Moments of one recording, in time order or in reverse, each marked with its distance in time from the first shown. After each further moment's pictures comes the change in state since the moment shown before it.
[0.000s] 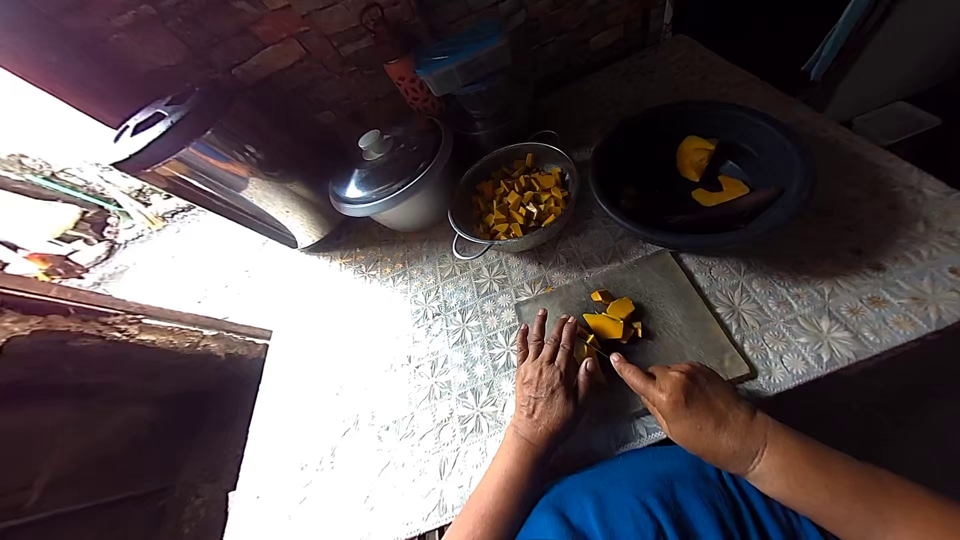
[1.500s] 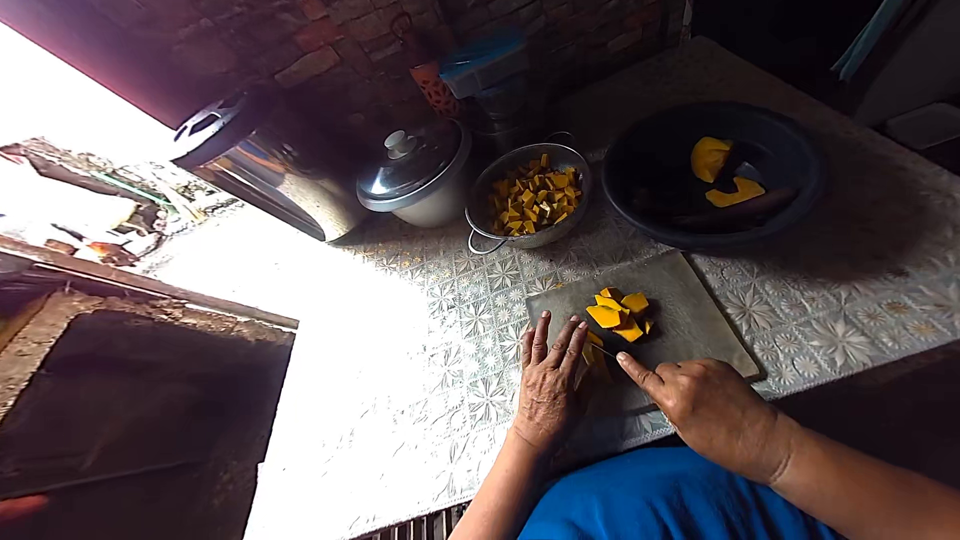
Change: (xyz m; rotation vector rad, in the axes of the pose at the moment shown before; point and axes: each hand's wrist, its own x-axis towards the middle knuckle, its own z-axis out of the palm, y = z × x) left_hand -0.013 0.000 -0.007 -0.038 0.063 0.036; right_hand 0.001 -0.002 -0.017 -0.093 0.015 -0.095
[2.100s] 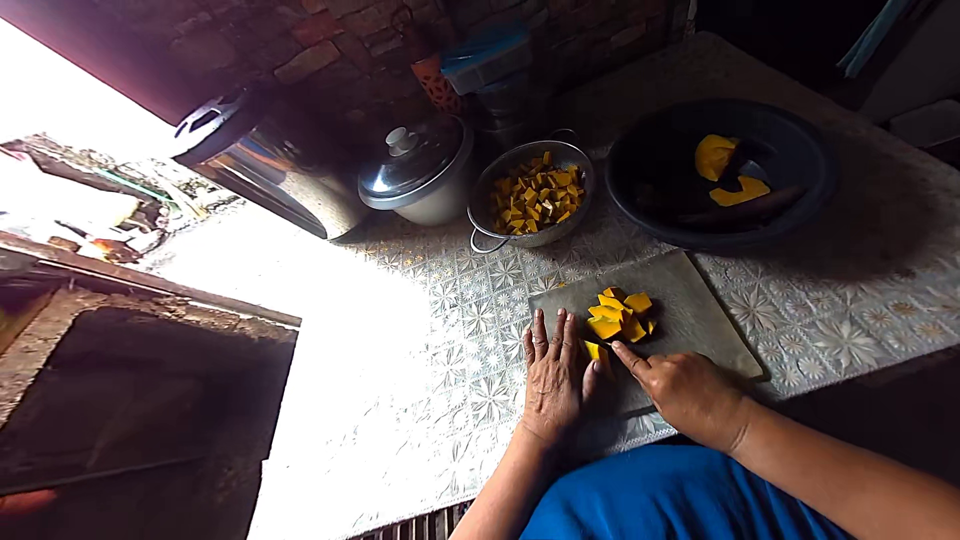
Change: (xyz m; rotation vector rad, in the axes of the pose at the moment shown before) left_hand -0.006 0.000 0.016 0.042 -0.084 -0.139; right_hand 0.003 0.002 0.034 0.042 -0.126 0.112
